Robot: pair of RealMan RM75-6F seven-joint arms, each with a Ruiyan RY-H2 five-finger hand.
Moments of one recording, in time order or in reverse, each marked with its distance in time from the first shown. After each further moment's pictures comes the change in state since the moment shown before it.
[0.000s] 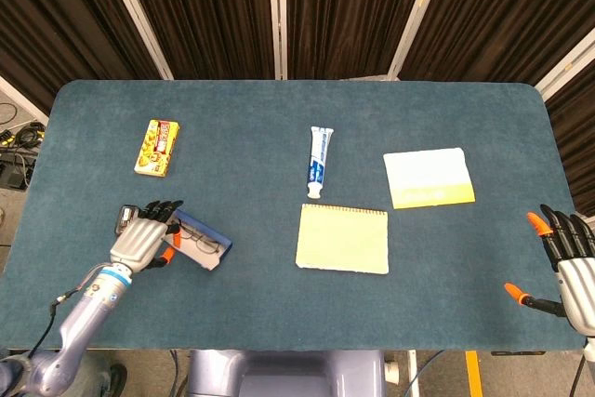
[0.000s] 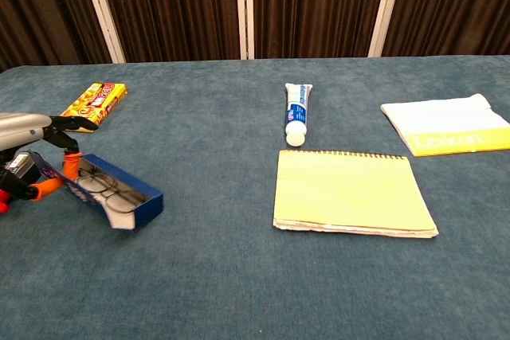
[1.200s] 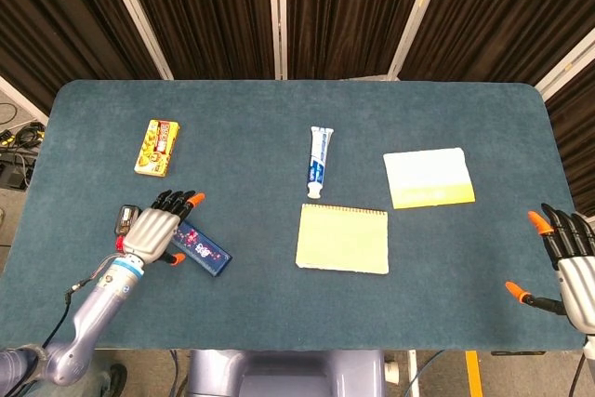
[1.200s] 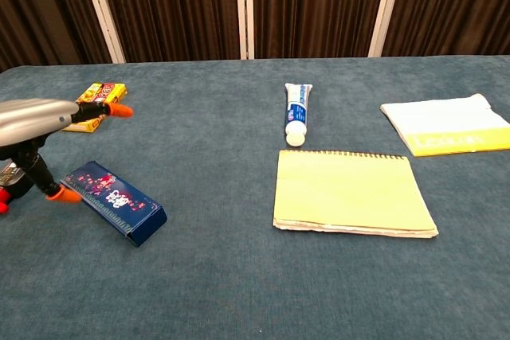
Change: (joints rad) left arm -0.060 -0.053 -0.003 0.039 0.003 0.001 0.031; right arm 0.003 -0.005 0.003 0.004 0.009 -0.009 -0.008
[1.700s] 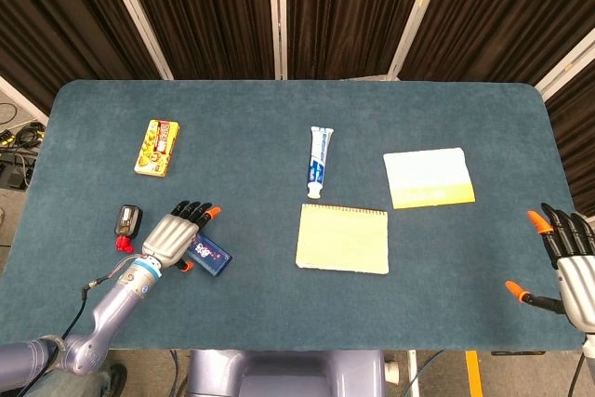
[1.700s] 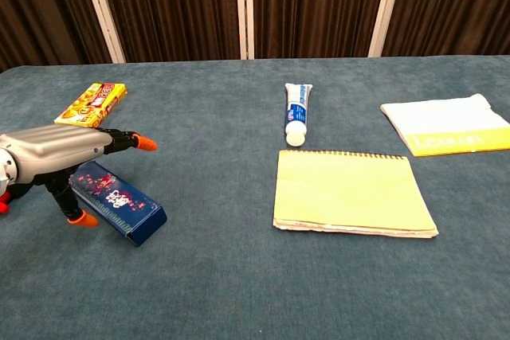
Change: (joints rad) left arm -0.066 -0.097 0.014 0.090 -0.059 -0.066 0.106; right arm 0.004 -0.004 0.003 0.005 0.009 -0.009 -0.005
